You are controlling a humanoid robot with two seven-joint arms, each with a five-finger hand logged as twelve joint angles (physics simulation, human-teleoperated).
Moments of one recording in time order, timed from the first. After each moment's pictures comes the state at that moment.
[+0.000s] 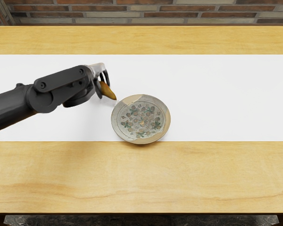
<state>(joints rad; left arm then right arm) -1.24 0.15 -0.08 -0.83 1.03 0.00 0.61 0.02 0.00 0.03 0.13 -0.04 0.07 -0.12</state>
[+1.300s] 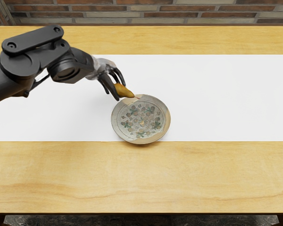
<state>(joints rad) -1.37 0.21 -0.11 -0.85 0.55 -0.25 0.61 0.02 0.00 0.03 0.13 -0.04 0.07 -0.12</state>
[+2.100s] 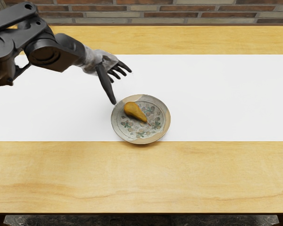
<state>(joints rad) -1.39 0.31 -0.23 -0.88 0.43 -0.47 0.61 0.02 0.00 0.03 0.13 -0.04 0.07 -0.12</state>
